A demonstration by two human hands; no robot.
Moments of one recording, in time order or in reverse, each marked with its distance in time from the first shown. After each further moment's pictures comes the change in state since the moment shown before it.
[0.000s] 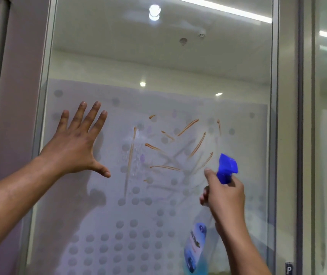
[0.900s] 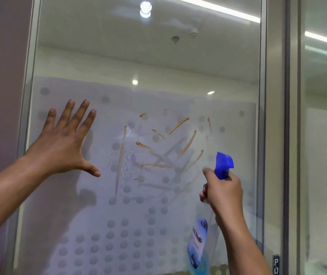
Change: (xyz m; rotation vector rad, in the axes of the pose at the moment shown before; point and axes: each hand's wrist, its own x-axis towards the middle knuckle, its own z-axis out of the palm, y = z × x) left_hand 0.001 -0.001 0.003 -0.022 0.031 0.009; right_hand 0.015 -0.001 -0.018 -0.116 0.000 0.025
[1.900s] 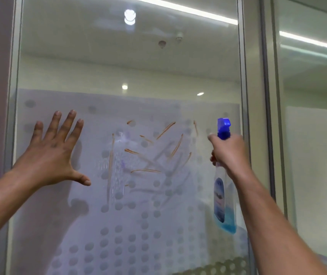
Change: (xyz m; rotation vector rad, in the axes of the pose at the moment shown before) left_hand 0.003 -0.001 0.000 0.016 -0.006 -0.023; right_hand 0.082 -0.067 -0.025 -0.244 0.046 -0.102
